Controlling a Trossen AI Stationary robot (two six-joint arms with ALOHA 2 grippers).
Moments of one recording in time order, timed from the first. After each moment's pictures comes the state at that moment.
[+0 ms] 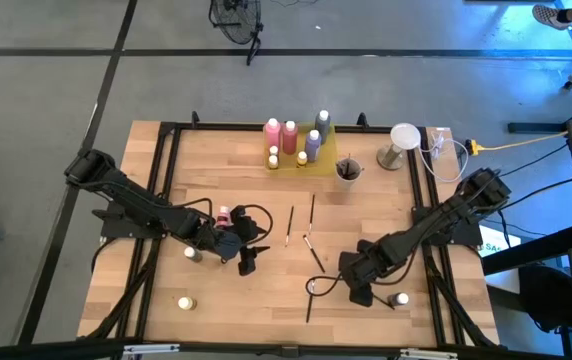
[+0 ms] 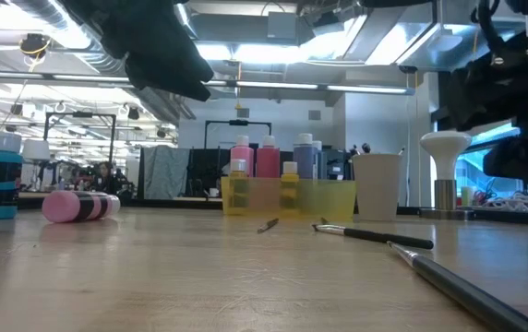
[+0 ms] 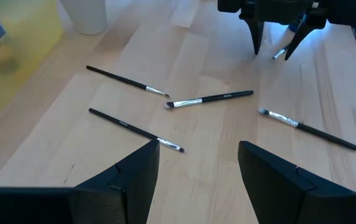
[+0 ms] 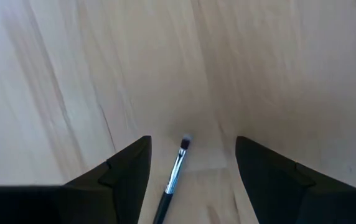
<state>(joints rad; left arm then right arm) -0.41 1.42 0.82 -0.10 -0.50 -0.50 0.58 1.66 0.85 -0.49 -0.08 0.86</state>
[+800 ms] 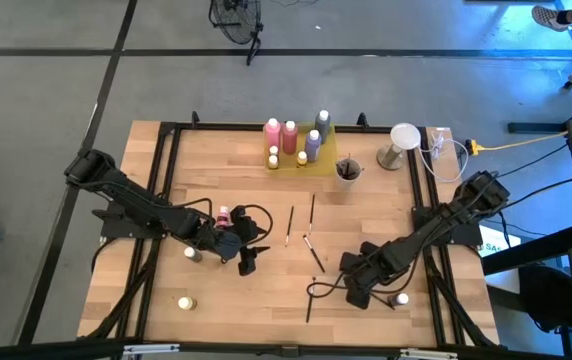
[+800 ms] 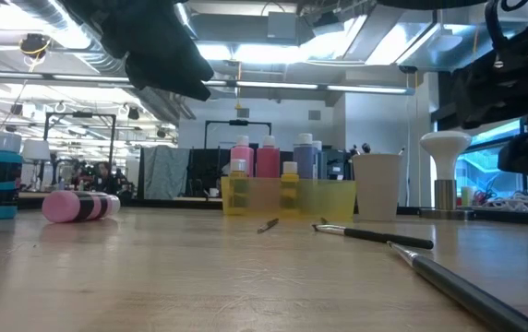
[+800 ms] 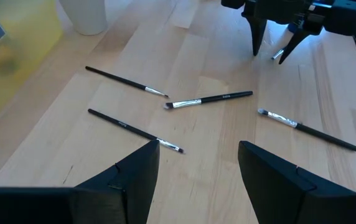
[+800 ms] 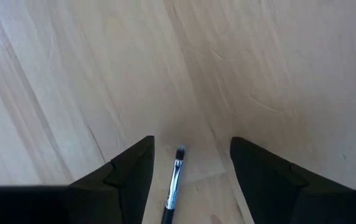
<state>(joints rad) -0.41 1.42 0.82 -0.10 -0.50 -0.50 0.64 1.70 0.86 -0.50 0.04 1.01</state>
